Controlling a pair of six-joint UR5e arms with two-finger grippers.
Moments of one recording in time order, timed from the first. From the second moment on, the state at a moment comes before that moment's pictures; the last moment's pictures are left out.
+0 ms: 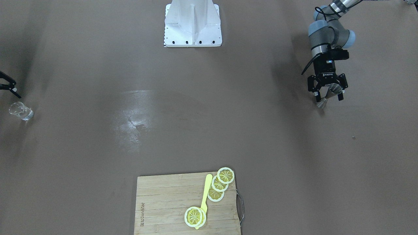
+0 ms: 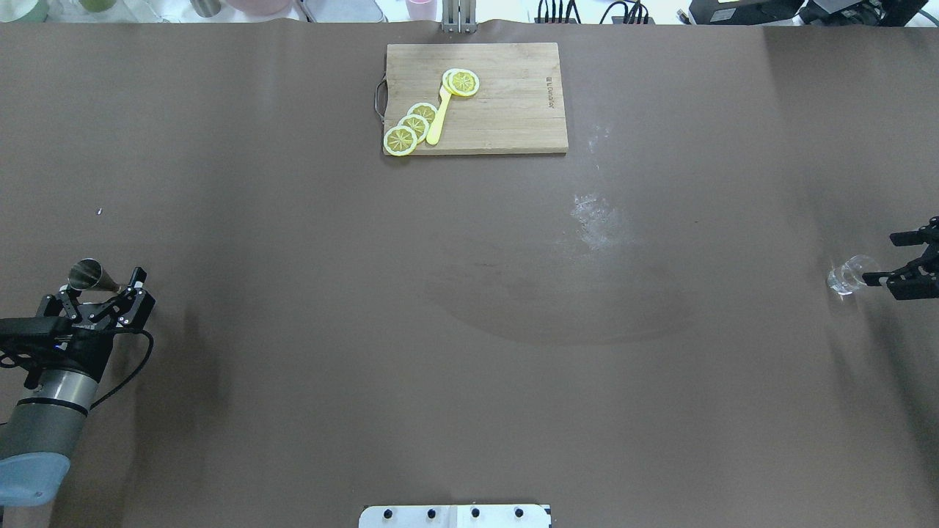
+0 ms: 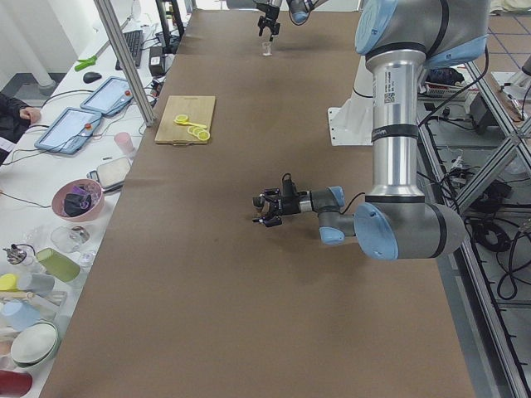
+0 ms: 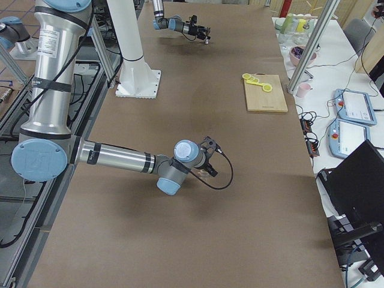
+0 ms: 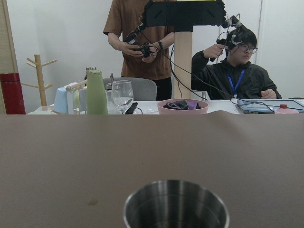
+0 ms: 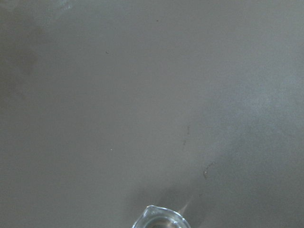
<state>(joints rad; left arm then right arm) -0.19 -1.44 -1.48 -2.79 -0.39 -1.35 1.12 -1.75 1.48 -0.32 2.28 0.19</state>
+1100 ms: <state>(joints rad) -0.19 -1.44 -1.48 -2.78 -0.39 -1.35 1.05 -1.72 1.37 -0.16 2.24 0.24</state>
